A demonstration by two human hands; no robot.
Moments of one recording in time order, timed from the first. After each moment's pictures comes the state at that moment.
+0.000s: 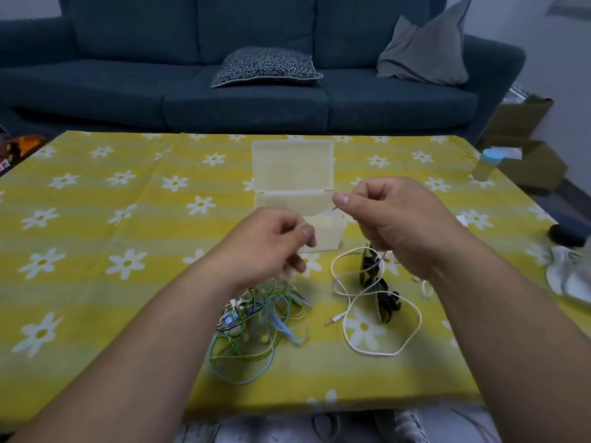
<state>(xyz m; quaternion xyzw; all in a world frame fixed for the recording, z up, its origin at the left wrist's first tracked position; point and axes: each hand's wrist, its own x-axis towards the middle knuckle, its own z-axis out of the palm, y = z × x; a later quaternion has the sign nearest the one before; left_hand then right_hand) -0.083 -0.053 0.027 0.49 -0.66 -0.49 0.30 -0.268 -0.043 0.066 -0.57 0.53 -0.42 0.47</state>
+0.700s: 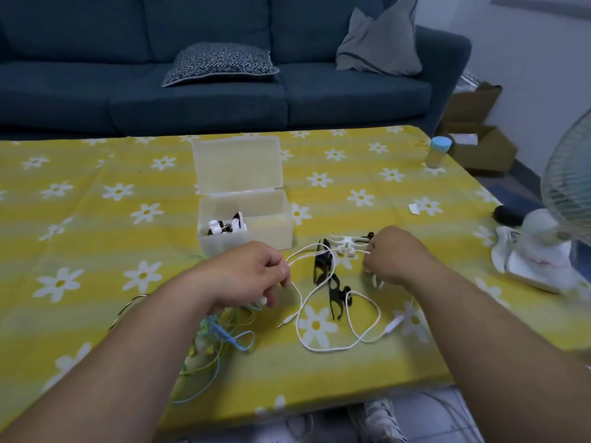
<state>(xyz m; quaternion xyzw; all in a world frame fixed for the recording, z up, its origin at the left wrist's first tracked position) -0.129 -0.064 -0.006 0.50 -0.71 -0.48 0.08 -0.379 -0.069 -0.027 -0.55 0.81 -0.04 0.20</state>
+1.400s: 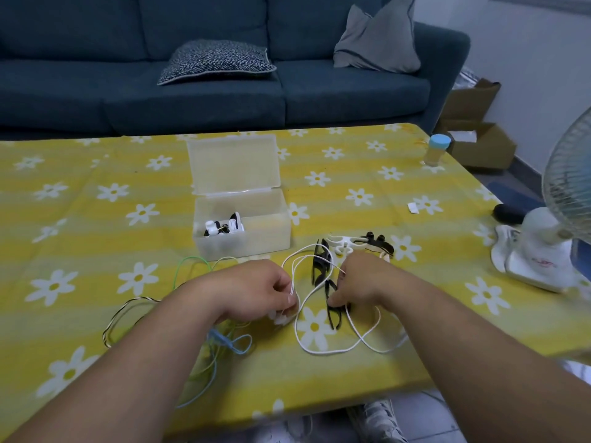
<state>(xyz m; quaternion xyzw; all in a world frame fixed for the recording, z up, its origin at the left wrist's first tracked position) -0.139 -0.069 -0.016 0.46 -0.79 -0.39 -0.06 -0.347 -0.058 -0.039 -0.61 0.73 0.03 0.32</state>
